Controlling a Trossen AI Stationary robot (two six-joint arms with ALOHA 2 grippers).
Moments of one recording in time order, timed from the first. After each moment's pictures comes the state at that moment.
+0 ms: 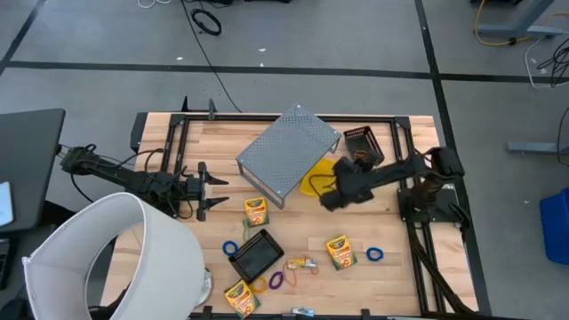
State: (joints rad) left arm -0.29 0.33 0.01 0.28 -0.41 0.10; right arm 0.10 1.76 1.13 -1.56 0.95 1.07
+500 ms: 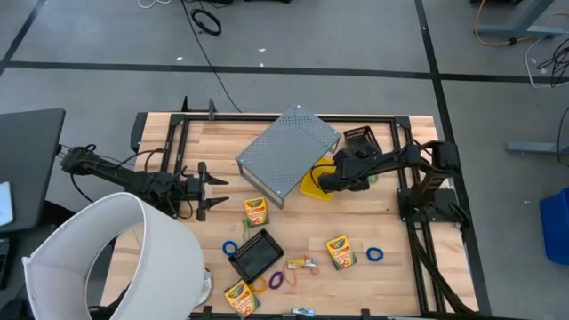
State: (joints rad) left arm -0.29 0.33 0.01 0.28 -0.41 0.09; right arm -0.09 1.76 0.99 -1.22 0.97 0.84
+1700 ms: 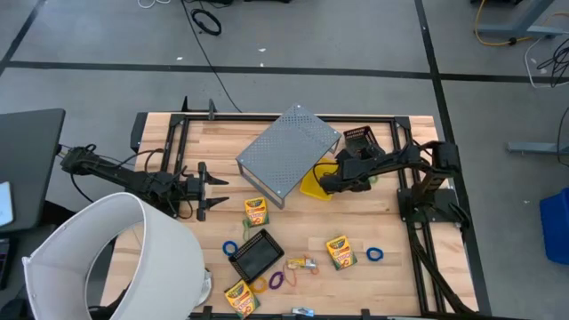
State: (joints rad) left arm -0.29 0.33 0.01 0.28 -0.41 0.09; right arm -0.07 1.76 0.98 -1.27 1.01 1.00
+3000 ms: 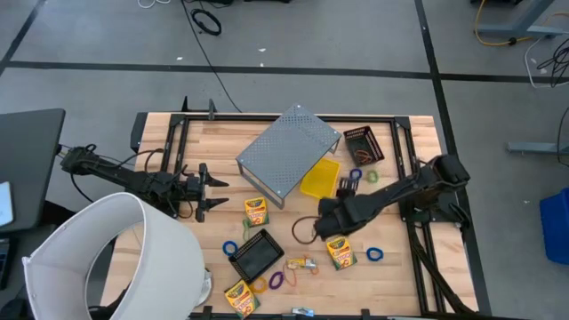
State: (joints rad) left arm -0.29 0.33 0.01 0.28 -0.38 0.00; right arm 0.36 1.76 1.28 -1.23 0.47 0.51
